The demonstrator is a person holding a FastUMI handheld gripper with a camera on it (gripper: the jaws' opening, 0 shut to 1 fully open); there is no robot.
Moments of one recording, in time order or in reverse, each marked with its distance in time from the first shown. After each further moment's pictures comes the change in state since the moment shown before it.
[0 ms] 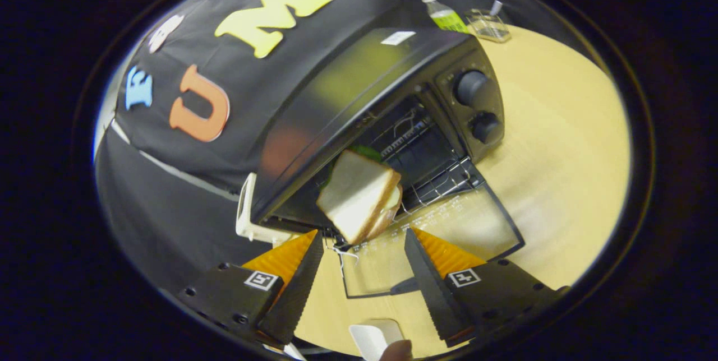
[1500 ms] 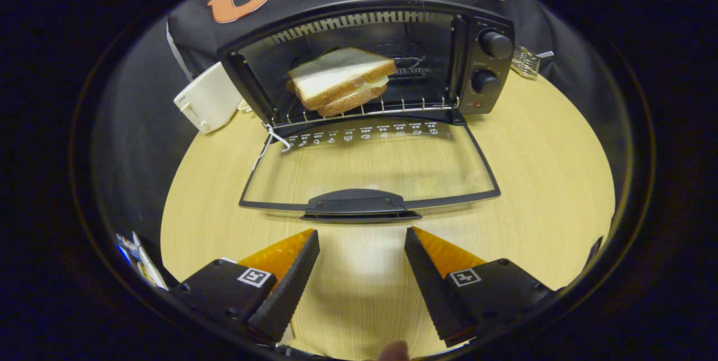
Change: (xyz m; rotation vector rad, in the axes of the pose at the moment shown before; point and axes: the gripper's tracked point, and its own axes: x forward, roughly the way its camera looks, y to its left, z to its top) arm 0.029 -0.090 -0.113 -0.432 0.138 -0.298
